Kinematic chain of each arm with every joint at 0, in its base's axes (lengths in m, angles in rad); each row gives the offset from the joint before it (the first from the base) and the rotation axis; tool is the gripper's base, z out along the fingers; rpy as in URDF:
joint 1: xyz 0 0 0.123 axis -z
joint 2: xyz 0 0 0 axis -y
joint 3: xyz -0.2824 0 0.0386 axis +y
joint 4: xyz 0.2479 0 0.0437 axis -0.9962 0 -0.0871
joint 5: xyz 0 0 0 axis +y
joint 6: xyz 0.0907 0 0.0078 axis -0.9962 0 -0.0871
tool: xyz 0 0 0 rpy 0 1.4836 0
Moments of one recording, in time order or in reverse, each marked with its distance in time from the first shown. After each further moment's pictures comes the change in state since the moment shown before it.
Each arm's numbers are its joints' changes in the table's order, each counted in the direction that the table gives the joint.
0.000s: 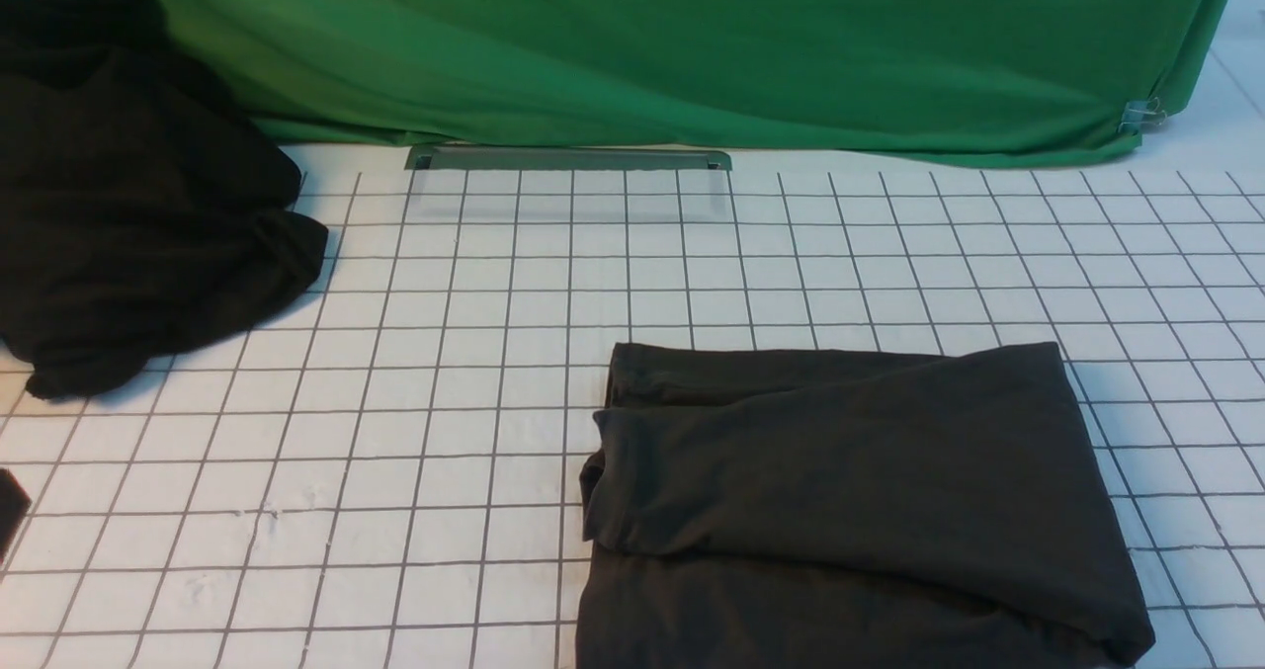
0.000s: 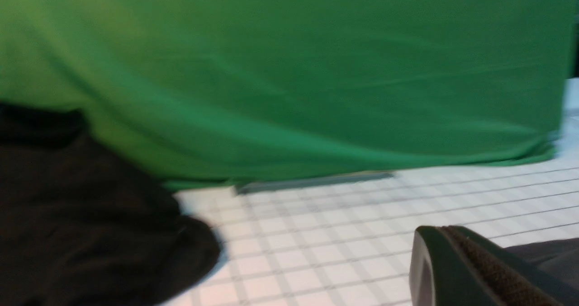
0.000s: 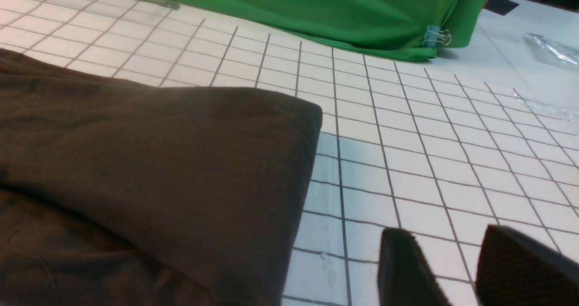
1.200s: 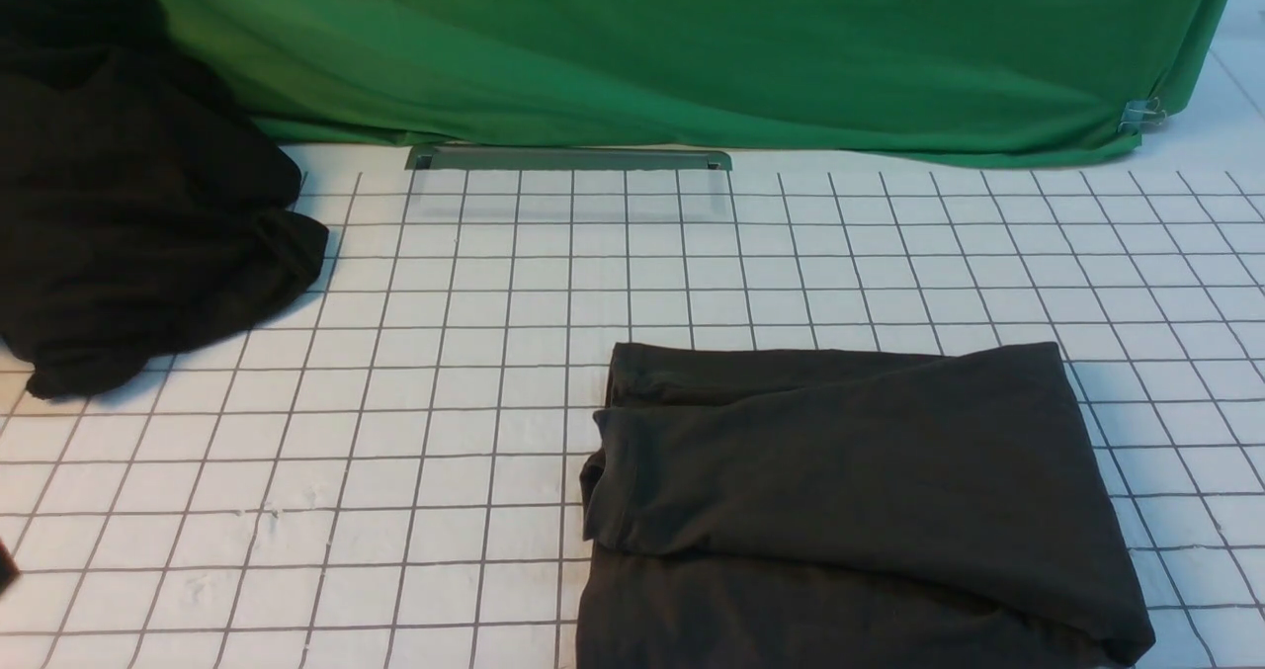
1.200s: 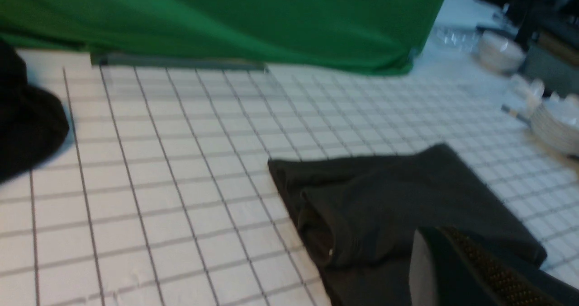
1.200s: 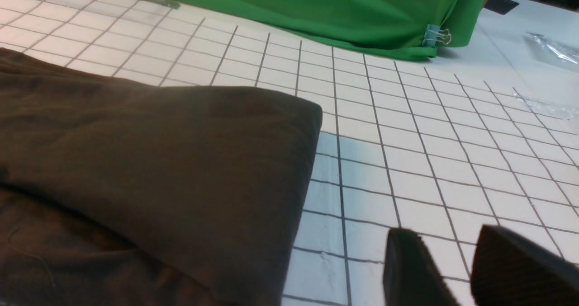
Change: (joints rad) right arm 0.000 0.000 0.000 0.000 0.001 0.000; left arm 0.204 -0.037 -0.345 0.085 0.416 0.198
